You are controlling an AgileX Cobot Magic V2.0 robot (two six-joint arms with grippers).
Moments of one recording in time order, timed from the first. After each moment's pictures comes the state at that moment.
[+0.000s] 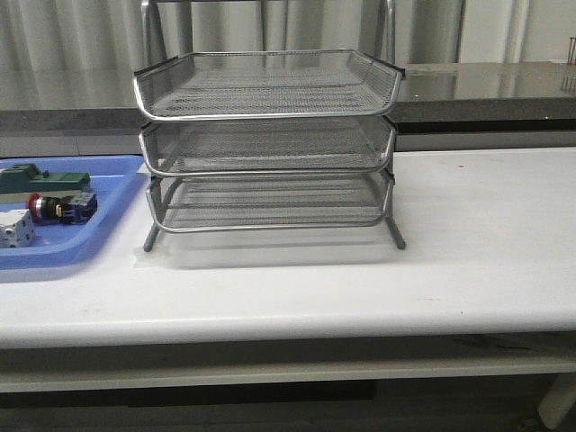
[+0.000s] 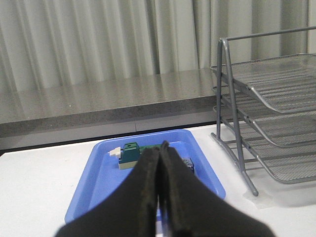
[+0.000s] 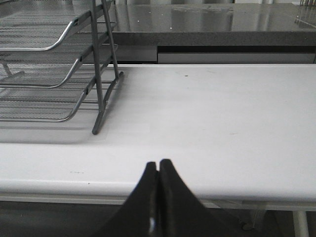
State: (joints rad) left arm -0.03 0.00 0.00 0.02 0.00 0.08; right arm 0.08 -0.01 0.03 0.04 0.17 -0.02
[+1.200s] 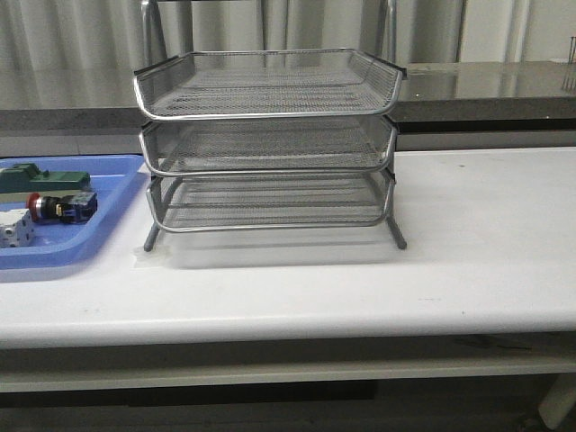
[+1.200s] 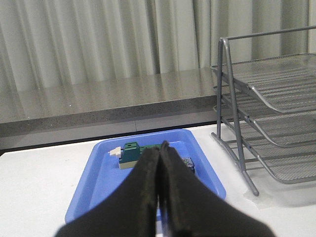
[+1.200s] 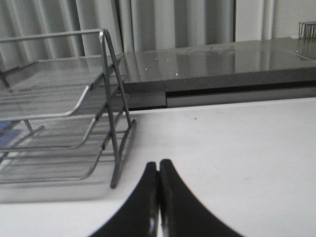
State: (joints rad) left arm -0.03 0.00 0.00 0.02 0.00 0.08; right arm 0.08 -0.01 -0.08 0.14 0.12 -0.02
